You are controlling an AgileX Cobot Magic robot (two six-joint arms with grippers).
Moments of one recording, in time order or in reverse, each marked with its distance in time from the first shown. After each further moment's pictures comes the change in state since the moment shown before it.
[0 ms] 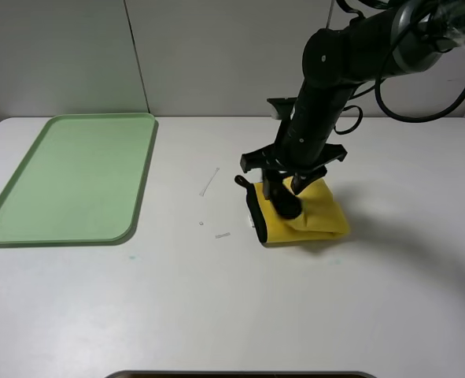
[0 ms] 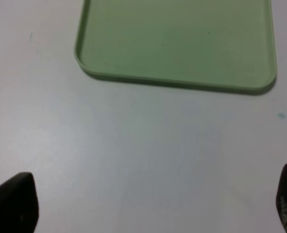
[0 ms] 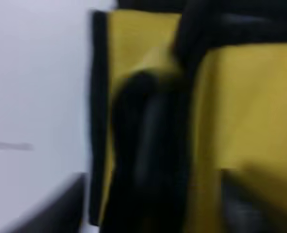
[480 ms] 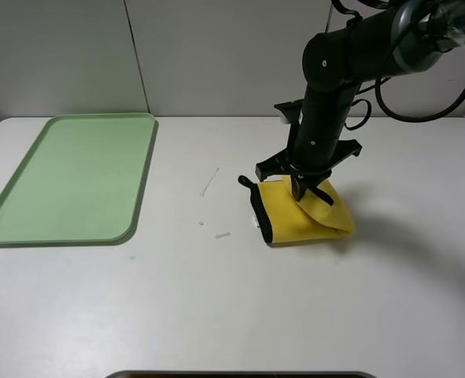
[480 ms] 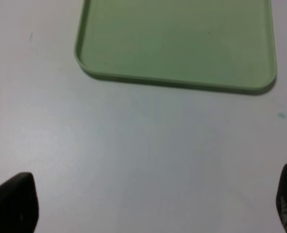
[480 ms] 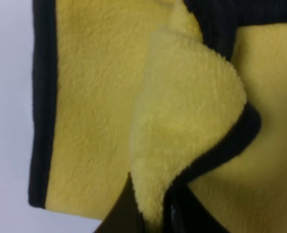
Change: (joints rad) left arm 0.000 0.000 0.000 0.000 0.000 0.000; right arm 0.000 0.000 0.000 -0.161 0.081 0.025
